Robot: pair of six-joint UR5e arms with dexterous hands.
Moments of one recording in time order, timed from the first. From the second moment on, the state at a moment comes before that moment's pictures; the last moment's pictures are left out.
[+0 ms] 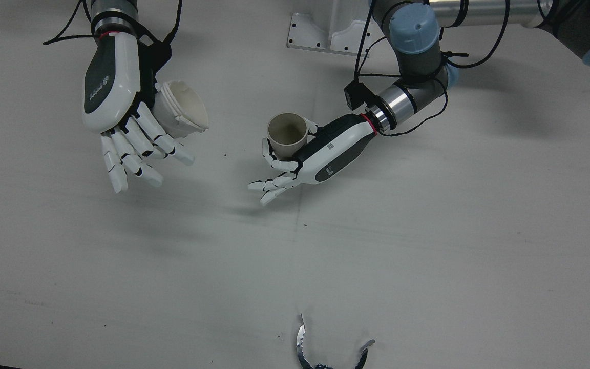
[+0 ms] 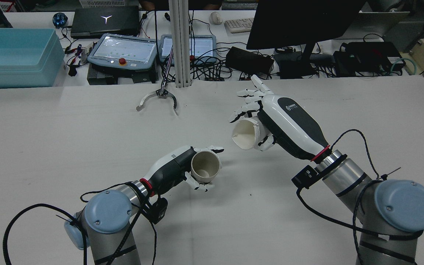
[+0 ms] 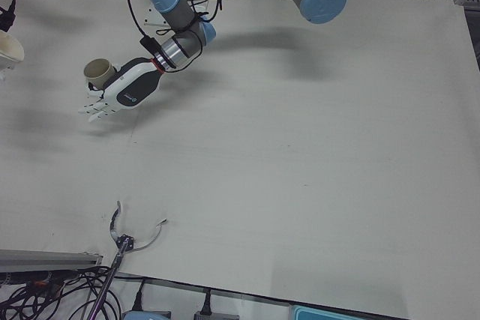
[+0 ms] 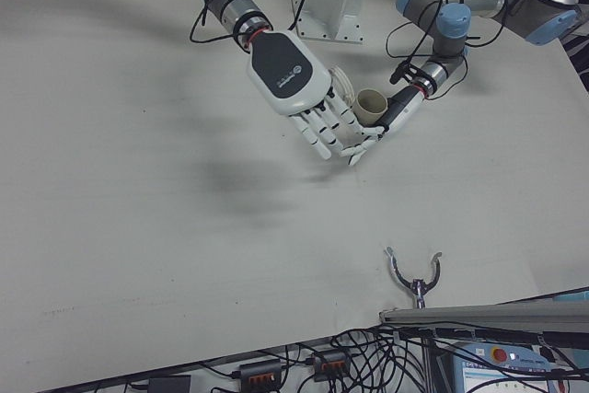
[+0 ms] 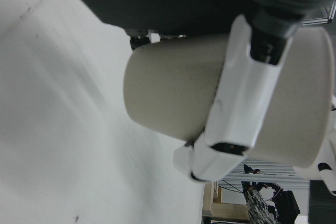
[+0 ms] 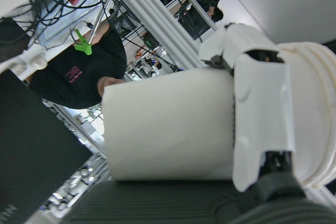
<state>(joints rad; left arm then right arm) -0.45 -2.31 -1.63 0.46 1.27 0.39 0.63 -1.31 2.09 -3.40 -0.84 -1.21</state>
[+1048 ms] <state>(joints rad) -0.66 -2.01 -1.85 0.49 1.31 0.32 0.66 -1.44 1.42 -3.00 -0.72 -0.42</state>
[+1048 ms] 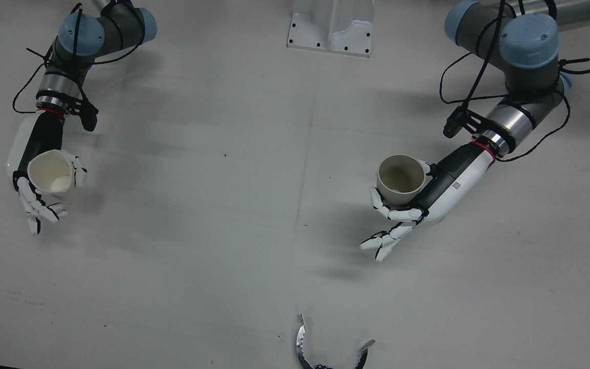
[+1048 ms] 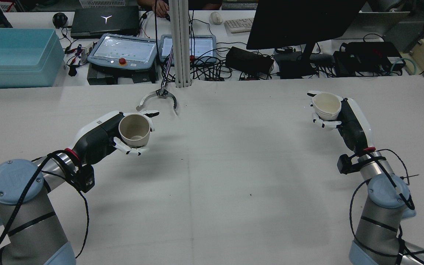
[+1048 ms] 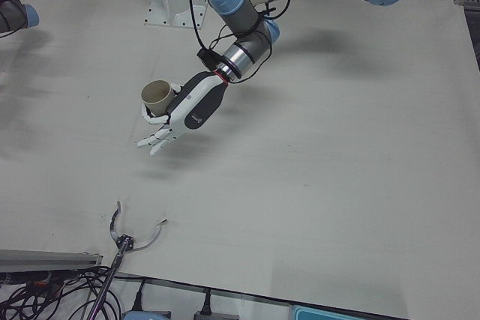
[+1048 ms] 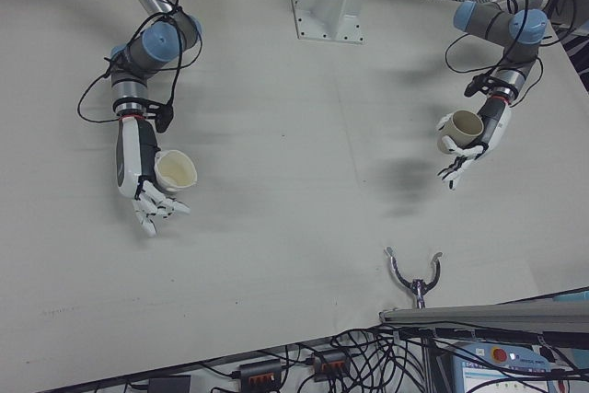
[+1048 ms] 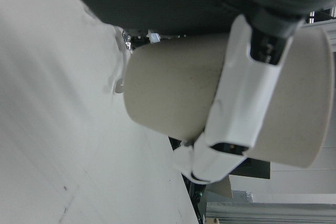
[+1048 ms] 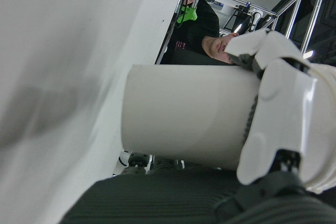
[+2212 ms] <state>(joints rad) -0.69 -1.99 -1.86 0.49 1.33 0.32 0.73 -1.41 1.31 -2.86 -0.74 -0.37</state>
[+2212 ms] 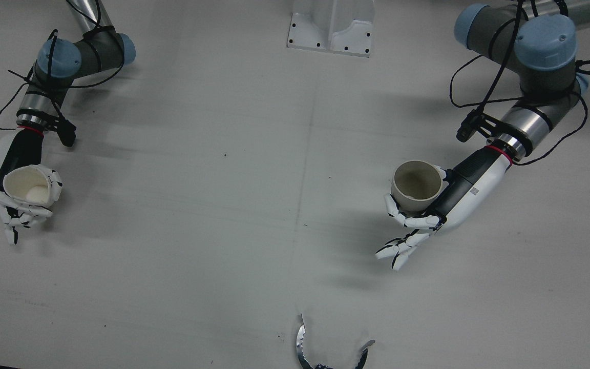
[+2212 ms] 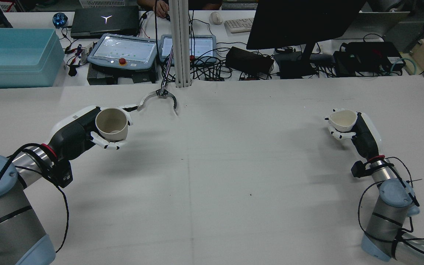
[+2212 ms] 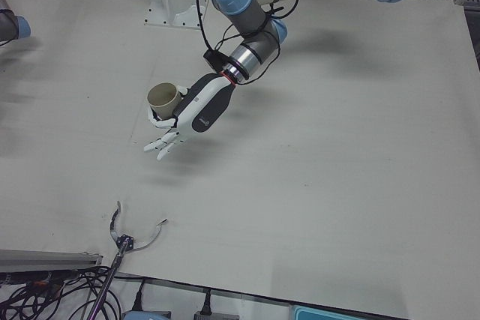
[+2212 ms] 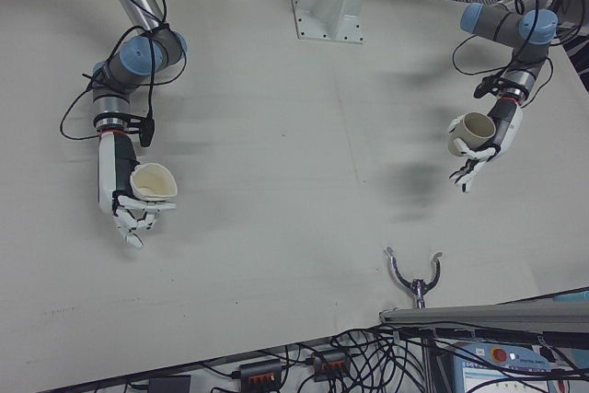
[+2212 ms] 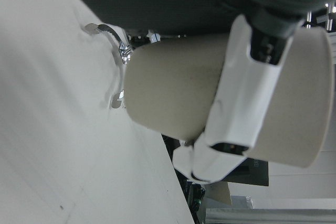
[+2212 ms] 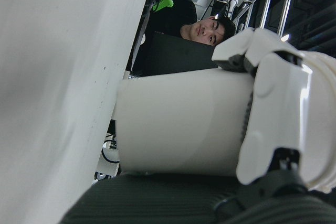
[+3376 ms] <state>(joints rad) -0.69 -1.99 -1.86 0.49 1.33 0.32 0.68 -1.47 1.31 -2.84 -0.74 -0.27</state>
